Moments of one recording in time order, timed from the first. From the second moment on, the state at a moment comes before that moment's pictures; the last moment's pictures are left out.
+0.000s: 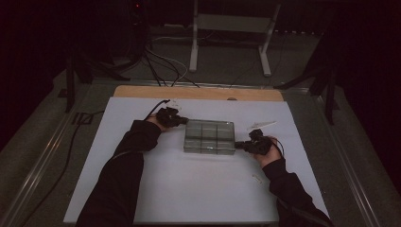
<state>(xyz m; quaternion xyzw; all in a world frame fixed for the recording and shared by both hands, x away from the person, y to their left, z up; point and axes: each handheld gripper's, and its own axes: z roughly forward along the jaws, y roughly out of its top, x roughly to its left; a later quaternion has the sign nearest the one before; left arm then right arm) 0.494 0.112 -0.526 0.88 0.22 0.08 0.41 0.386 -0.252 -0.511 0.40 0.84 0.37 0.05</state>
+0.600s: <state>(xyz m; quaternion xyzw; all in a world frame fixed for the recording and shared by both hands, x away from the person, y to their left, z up) 0.434 0.135 -0.523 0.89 0.21 0.05 0.41 0.340 -0.237 -0.510 0.38 0.85 0.36 0.02</state>
